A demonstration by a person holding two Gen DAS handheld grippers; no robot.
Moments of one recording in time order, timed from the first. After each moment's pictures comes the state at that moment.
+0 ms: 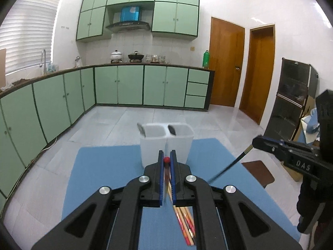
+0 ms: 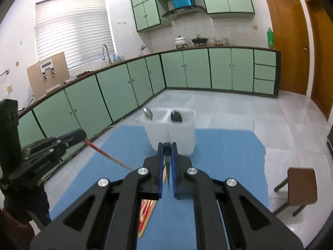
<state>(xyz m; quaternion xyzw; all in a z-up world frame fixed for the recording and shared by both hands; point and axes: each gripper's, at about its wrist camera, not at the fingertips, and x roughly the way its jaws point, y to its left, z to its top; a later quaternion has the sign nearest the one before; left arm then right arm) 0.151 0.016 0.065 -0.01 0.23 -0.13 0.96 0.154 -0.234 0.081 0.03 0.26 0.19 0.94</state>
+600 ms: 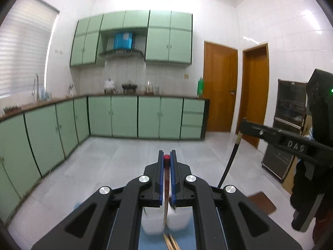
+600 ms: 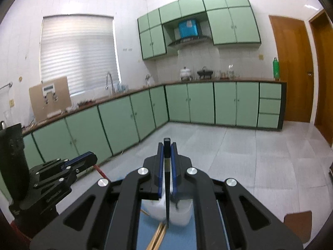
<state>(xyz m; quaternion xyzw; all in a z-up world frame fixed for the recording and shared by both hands) 0.241 0.003 0.166 0.00 0.13 -0.15 0.98 0.267 -0.240 0.199 0.04 0.16 0.19 0.97</state>
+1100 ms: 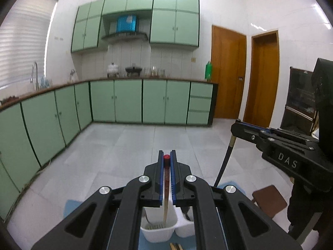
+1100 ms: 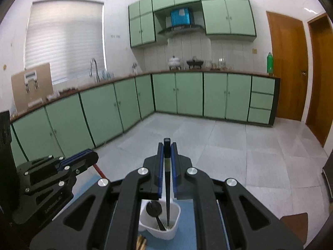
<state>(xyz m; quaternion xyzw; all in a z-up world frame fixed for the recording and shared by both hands) 0.327 -0.018 0.096 0.00 0.20 -0.13 0.97 0.347 -0.215 0.116 0.00 0.22 0.15 0.96</state>
